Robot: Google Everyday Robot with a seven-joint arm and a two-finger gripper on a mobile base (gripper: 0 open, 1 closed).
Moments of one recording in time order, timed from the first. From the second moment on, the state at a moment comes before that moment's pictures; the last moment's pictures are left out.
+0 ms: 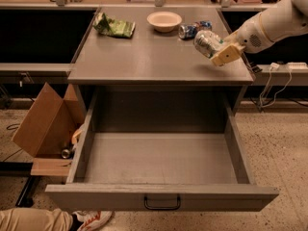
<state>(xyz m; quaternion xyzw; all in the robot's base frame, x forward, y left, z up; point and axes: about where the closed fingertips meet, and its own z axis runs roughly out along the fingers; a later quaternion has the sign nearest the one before) 0.679 -0.222 0.897 -0.46 0.80 0.13 0.35</state>
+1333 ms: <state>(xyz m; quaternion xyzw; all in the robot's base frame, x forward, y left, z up) 0.560 -0.188 0.900 -0.59 0.74 0.14 0.28</state>
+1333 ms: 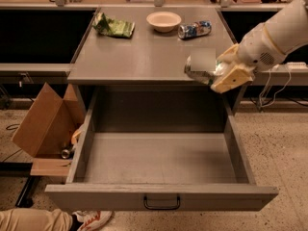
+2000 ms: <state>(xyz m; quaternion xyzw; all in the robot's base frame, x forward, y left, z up) 0.526 -0.168 0.881 -0.61 0.74 0.16 0.24</state>
